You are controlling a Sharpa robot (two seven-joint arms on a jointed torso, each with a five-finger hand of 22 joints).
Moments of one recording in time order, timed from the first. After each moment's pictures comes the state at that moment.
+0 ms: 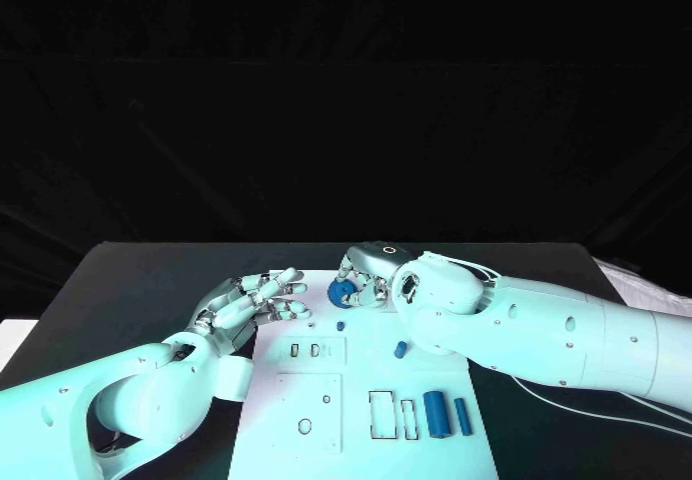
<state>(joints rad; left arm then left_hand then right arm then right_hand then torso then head) 1.13 -0.93 0.00 1.76 0.10 -0.35 0.41 1.41 0.01 0.02 0.17 0.13 0.99 0.19 0.09 0.07 1.10 0.13 0.10 0.08 1.27 0.07 0.21 0.32 0.17 1.09 0.18 0.37 0.17 1.27 -0.63 -0.02 1.52 -1.66 -0.25 -0.40 1.42 -0.06 0.22 0.13 0.23 1.05 0.13 0.13 0.07 1.45 0.03 1.31 1.31 1.46 -0.04 1.49 1.31 0.05 1.46 0.07 1.53 1.31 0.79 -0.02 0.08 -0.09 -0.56</state>
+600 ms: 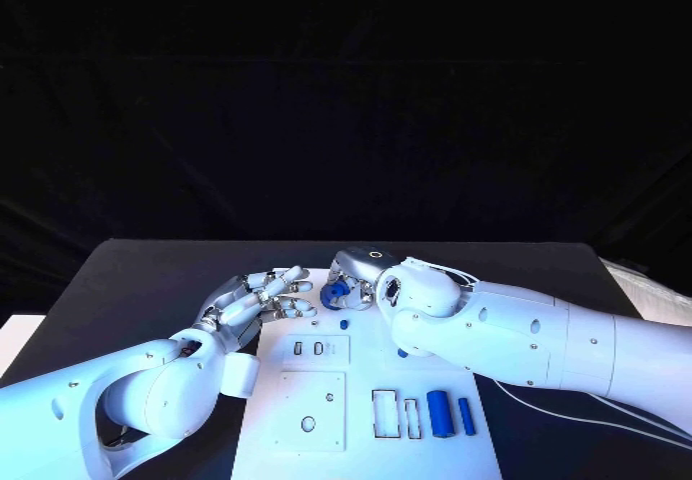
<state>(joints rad) 1.13 -0.92 0.00 1.76 0.10 -0.34 0.41 1.41 0.01 0.02 0.17 0.13 0.99 0.19 0.09 0.07 1.10 0.13 0.10 0.08 1.27 0.07 0.21 0.32 0.17 1.09 0.18 0.37 0.17 1.24 -0.53 -0.02 1.41 -1.66 -0.27 -0.39 1.40 -0.07 0.24 0.14 0.22 1.05 0.13 0.13 0.07 1.44 0.03 1.29 1.31 1.46 -0.04 1.49 1.31 0.04 1.46 0.07 1.53 1.31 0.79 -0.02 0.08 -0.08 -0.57</state>
